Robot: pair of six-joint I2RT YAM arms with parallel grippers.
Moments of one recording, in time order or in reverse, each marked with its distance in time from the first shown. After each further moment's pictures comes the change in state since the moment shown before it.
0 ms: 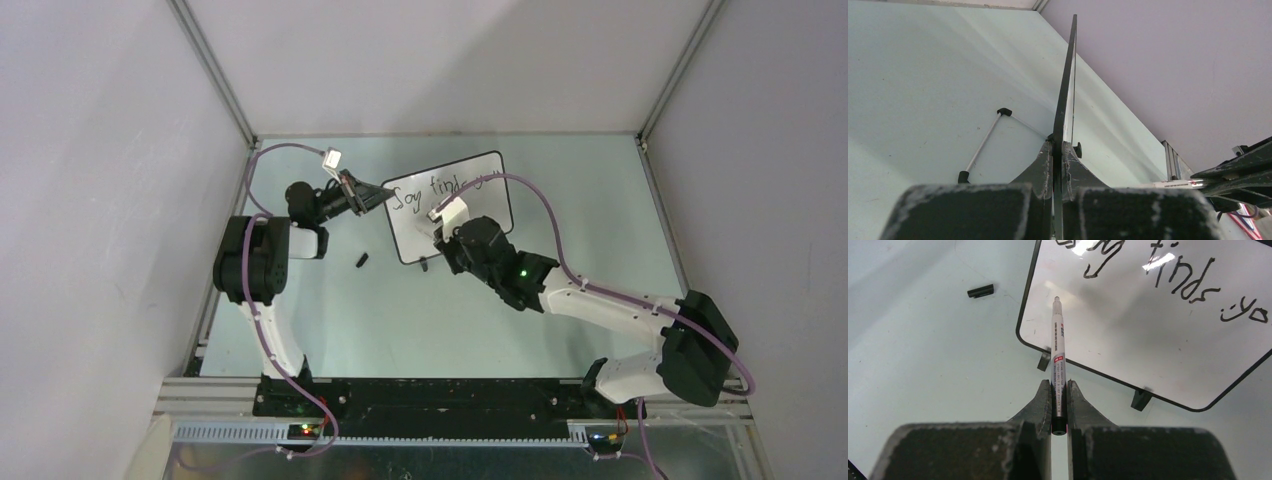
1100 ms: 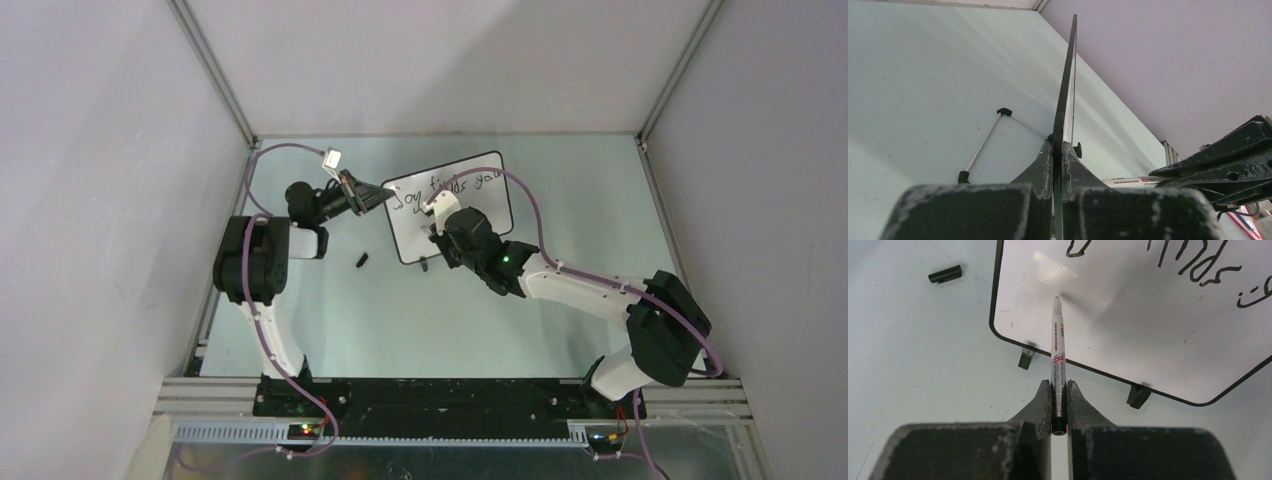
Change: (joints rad) left arm 0.000 0.000 0.000 0.000 0.000 0.000; right arm -0.051 0.159 0.070 -0.037 -0.002 0.011
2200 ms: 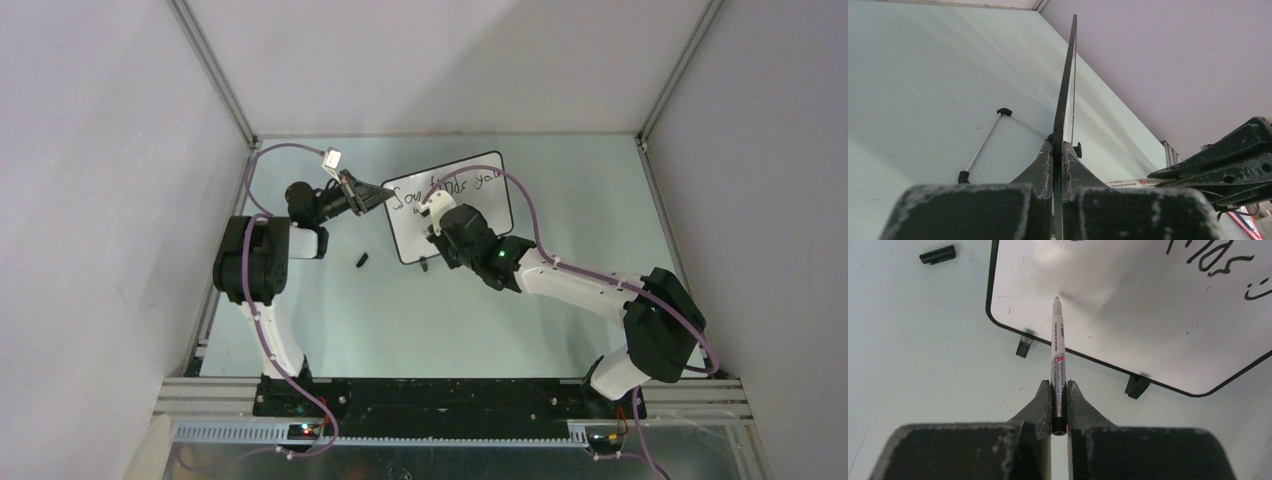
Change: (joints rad) left arm 0.000 0.000 0.000 0.000 0.000 0.000; right arm 0.005 0.023 0.053 -0.115 -0.002 -0.008
